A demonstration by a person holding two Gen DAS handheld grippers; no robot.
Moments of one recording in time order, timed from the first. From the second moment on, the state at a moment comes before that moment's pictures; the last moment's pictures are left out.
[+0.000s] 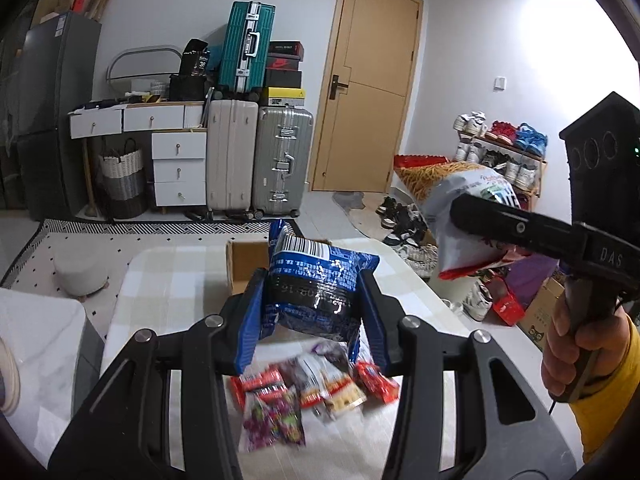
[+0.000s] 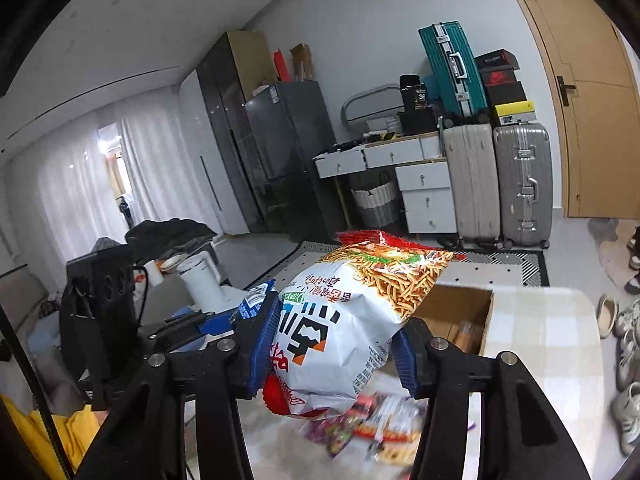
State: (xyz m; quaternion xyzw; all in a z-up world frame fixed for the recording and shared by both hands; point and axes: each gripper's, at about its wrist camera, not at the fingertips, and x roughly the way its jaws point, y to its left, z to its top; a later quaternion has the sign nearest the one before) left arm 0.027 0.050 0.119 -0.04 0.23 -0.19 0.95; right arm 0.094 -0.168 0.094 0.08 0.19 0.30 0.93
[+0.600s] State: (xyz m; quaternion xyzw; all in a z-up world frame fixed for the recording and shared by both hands) left arm 0.223 0.002 0.092 -0.04 0.32 -0.17 0.93; right arm 0.247 -0.181 0.053 0.09 0.26 0.26 0.93
